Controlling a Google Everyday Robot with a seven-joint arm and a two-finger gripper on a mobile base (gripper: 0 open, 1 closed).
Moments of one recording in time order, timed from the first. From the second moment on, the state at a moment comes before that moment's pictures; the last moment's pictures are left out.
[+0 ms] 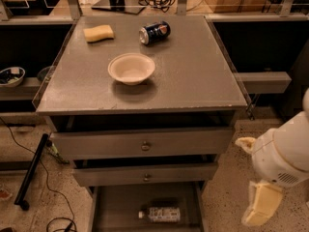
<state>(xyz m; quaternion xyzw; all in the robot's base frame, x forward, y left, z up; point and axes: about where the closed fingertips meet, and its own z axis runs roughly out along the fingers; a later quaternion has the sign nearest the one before) 0.353 -0.201 0.783 -0.62 0.77 0.08 0.13</state>
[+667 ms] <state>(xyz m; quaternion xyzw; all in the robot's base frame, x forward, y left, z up) 0.375 -0.187 0.705 -0.61 0.77 0.11 0.11</state>
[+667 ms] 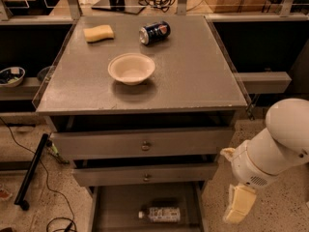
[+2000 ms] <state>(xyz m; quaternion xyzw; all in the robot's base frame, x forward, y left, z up) 0.401 -0.184 0.657 -0.62 0.78 0.08 0.12</state>
